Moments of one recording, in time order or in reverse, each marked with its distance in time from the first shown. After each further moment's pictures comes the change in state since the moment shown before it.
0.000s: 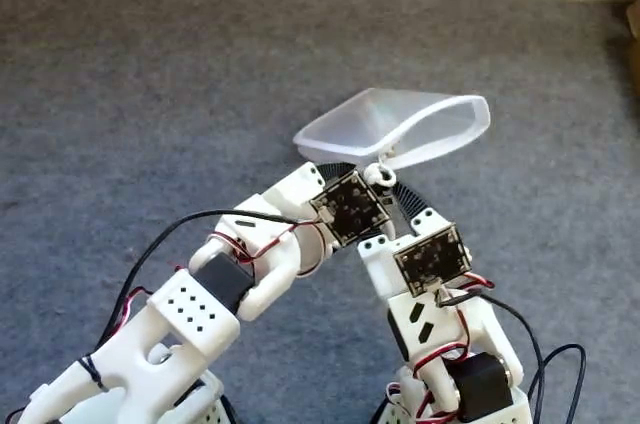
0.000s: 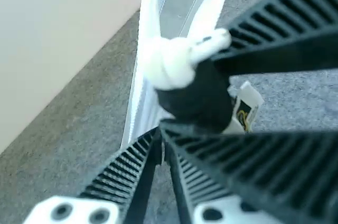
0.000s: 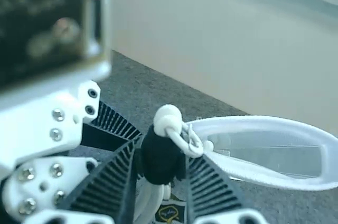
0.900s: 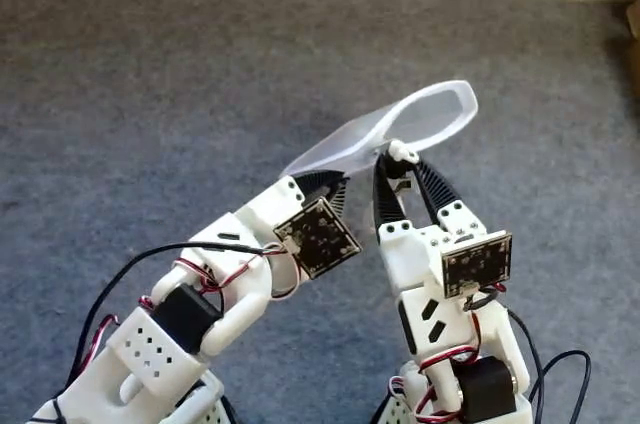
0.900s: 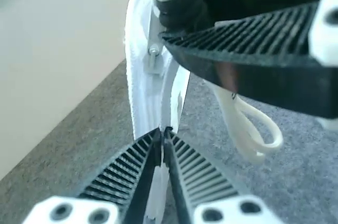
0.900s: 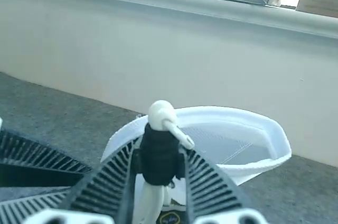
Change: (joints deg) left arm -1.4 -18.5 2.2 11.3 0.0; right arm 6.8 -0.1 -1.2 -7.2 -7.7
